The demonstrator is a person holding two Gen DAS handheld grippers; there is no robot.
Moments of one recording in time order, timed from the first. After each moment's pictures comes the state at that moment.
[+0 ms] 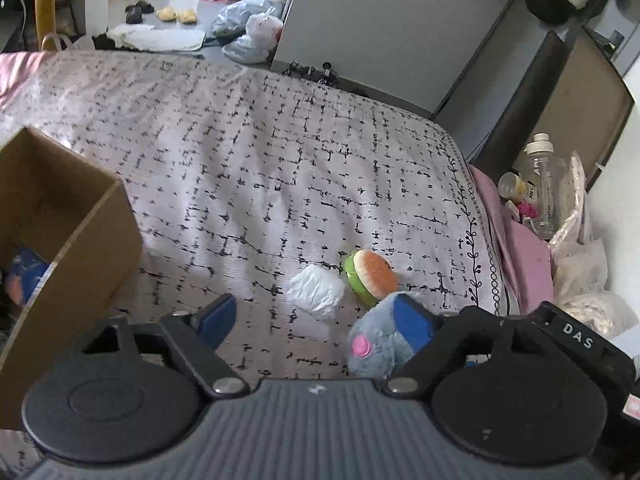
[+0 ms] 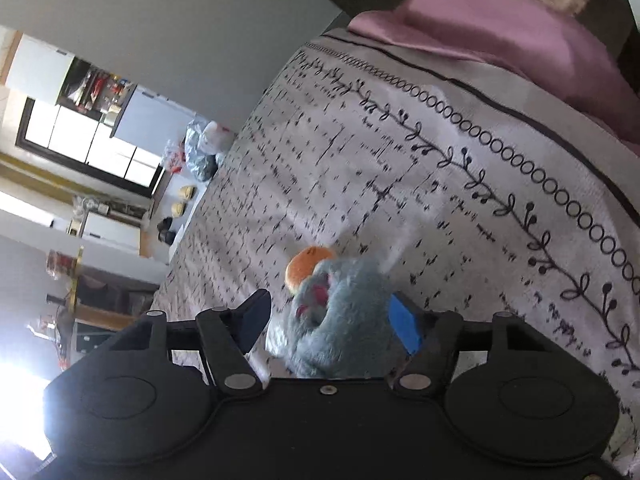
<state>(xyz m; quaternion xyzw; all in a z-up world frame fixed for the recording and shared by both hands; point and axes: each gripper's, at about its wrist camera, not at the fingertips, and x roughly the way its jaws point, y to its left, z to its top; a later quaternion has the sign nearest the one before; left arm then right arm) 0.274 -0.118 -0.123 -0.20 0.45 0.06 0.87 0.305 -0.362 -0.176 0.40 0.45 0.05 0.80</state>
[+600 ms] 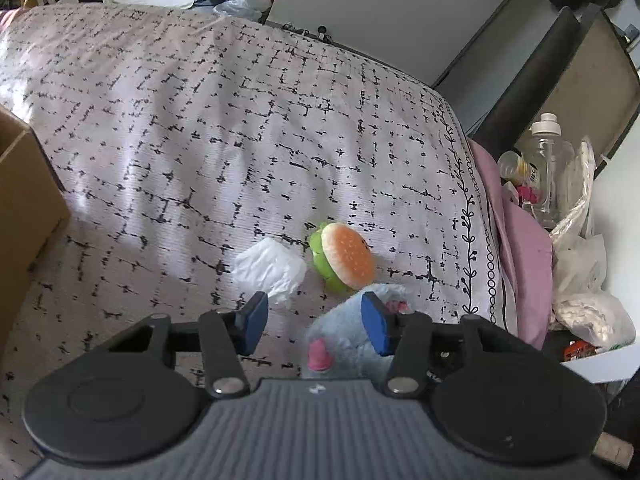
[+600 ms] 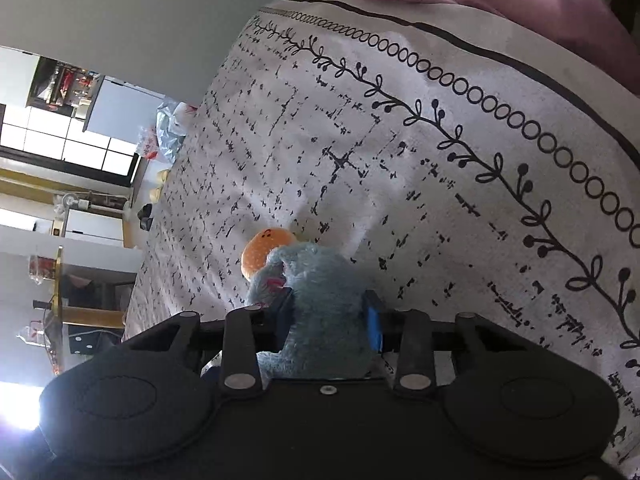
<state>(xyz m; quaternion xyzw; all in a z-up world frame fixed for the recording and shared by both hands) 0.312 -0.143 -0.163 -0.24 0.48 0.04 0.84 0.319 -0.363 -0.215 0.41 0.50 0.04 0.76</state>
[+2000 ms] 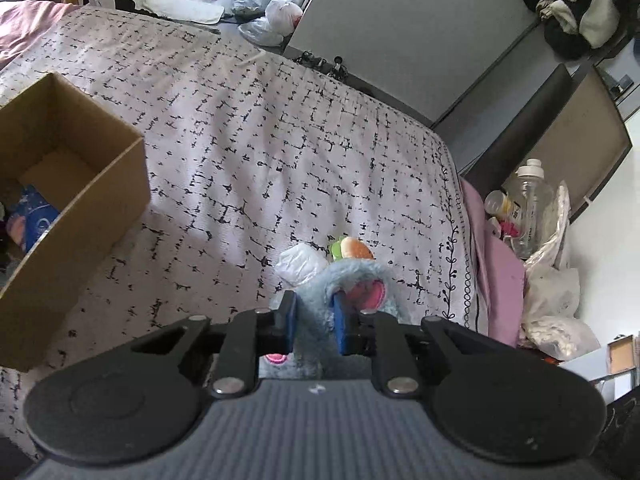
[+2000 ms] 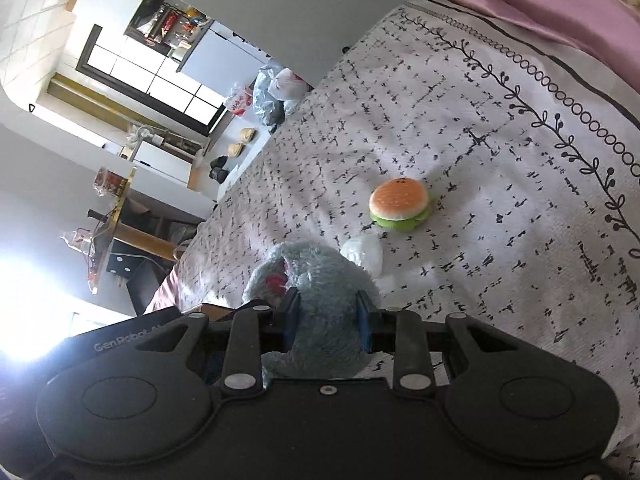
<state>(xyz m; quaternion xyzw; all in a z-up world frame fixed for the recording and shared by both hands) 0.246 -0.109 -0.106 -0.28 0.45 0.06 0.85 0.274 -0.311 -0.151 0.34 0.45 0.17 0.81</state>
